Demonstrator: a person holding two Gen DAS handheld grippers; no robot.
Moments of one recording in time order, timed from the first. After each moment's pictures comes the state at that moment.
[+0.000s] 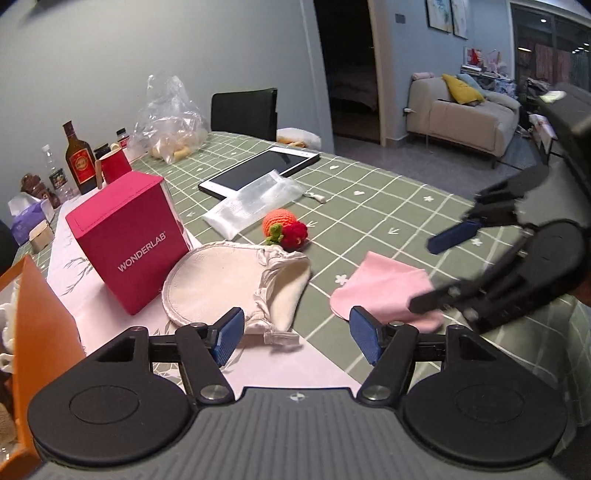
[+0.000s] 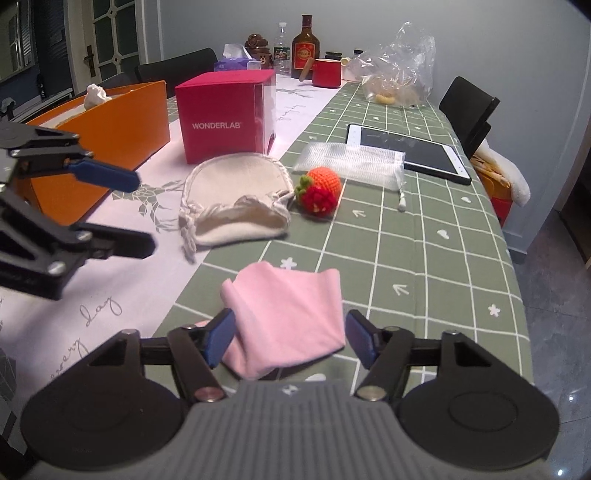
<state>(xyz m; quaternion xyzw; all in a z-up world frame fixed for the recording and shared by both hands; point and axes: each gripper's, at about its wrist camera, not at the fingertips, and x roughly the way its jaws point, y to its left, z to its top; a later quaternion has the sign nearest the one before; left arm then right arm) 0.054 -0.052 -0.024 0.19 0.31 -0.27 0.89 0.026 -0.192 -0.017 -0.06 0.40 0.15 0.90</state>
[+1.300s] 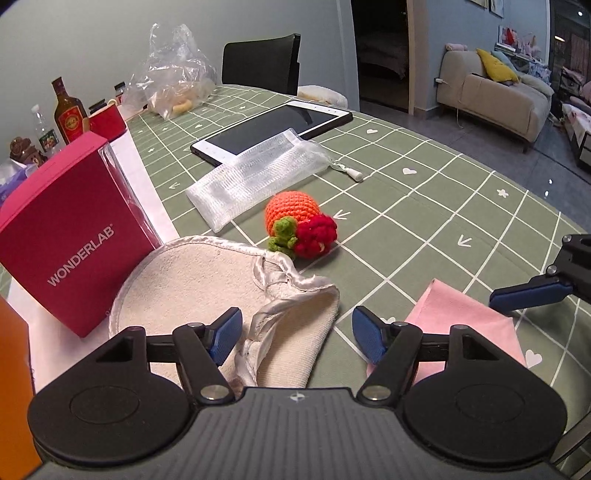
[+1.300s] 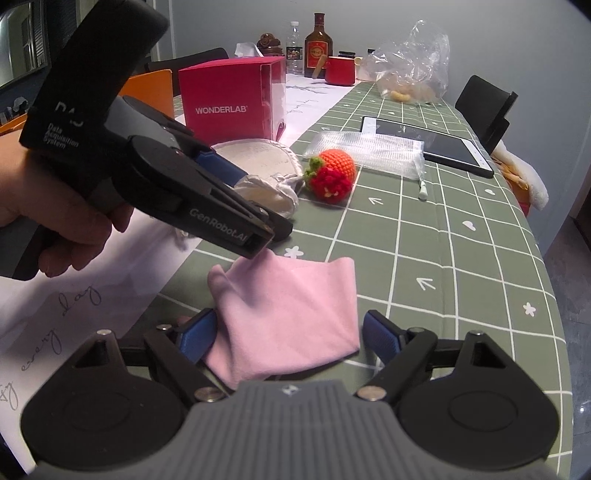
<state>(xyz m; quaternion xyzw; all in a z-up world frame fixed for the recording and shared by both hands) 0.144 -0.099 -0.070 0.18 0.37 -0.24 0.88 0.038 -0.192 -0.052 -0.05 0.39 0.18 0.90</state>
